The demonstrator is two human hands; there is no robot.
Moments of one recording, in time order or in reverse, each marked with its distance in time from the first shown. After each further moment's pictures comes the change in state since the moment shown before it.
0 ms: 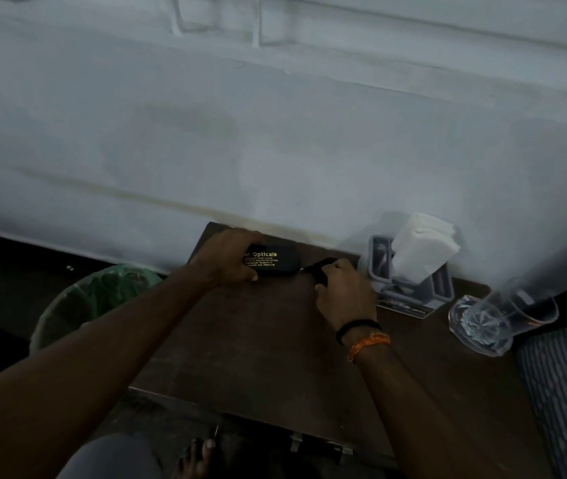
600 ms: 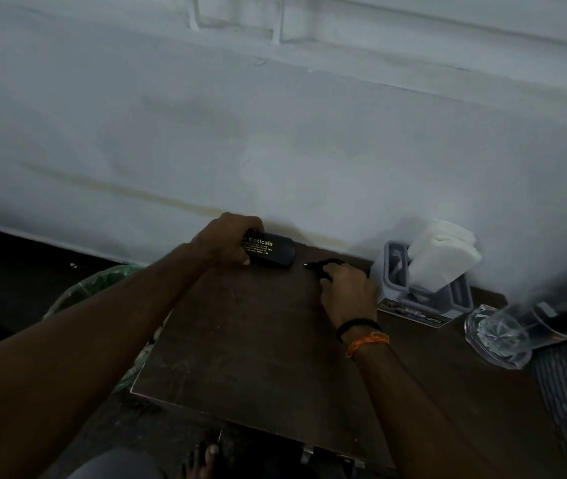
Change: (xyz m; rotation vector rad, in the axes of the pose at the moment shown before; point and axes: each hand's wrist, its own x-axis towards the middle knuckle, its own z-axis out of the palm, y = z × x) left_hand 0.018 -0.028 -0.023 -0.055 -0.030 -0.062; right_hand 0.022 -0.014 0.016 -0.003 0.036 0.030
